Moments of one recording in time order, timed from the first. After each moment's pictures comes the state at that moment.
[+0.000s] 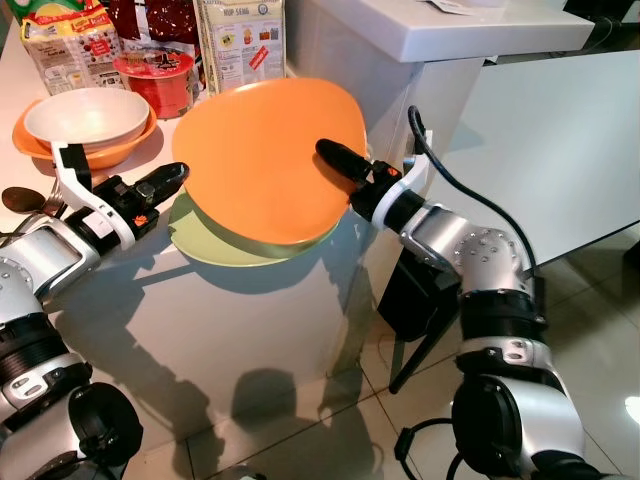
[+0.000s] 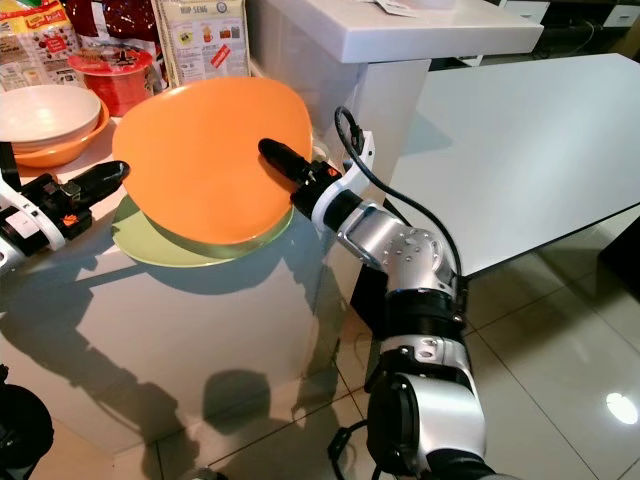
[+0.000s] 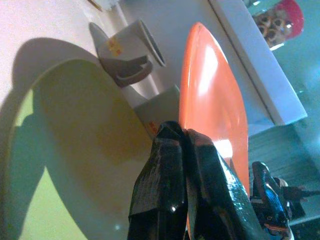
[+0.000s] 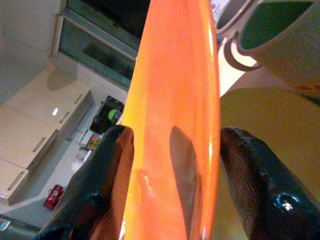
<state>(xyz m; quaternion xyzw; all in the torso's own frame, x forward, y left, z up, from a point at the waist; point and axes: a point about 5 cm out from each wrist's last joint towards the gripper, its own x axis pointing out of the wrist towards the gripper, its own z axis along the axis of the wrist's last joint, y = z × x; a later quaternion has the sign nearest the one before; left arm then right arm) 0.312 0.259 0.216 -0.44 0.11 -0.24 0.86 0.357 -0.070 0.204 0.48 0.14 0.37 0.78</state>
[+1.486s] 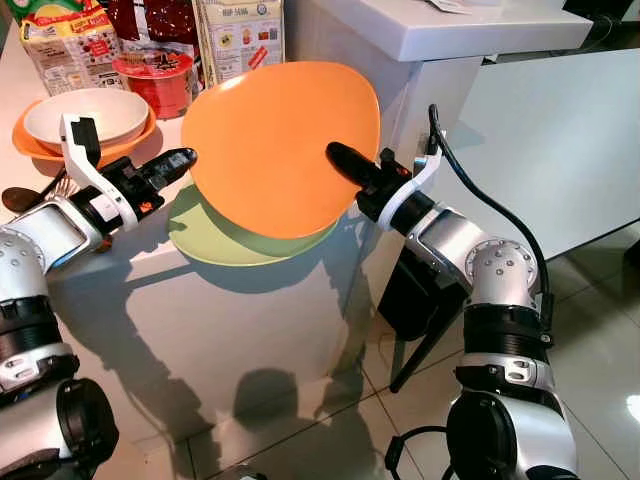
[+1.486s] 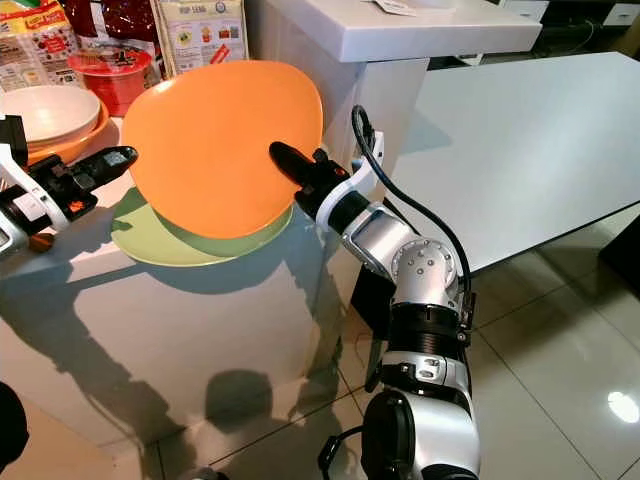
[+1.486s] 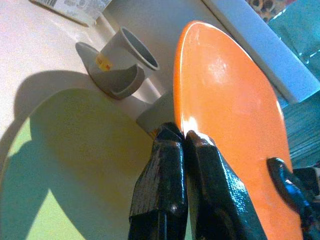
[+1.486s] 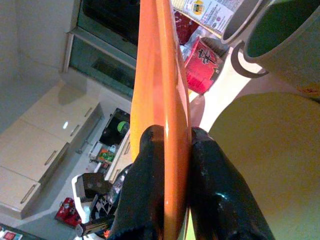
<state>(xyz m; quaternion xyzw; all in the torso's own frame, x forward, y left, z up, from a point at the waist) 0.328 0.256 0.229 -0.33 0.09 -0.26 0.90 0.348 -0.072 0.209 0.51 0.13 0.36 0.77</state>
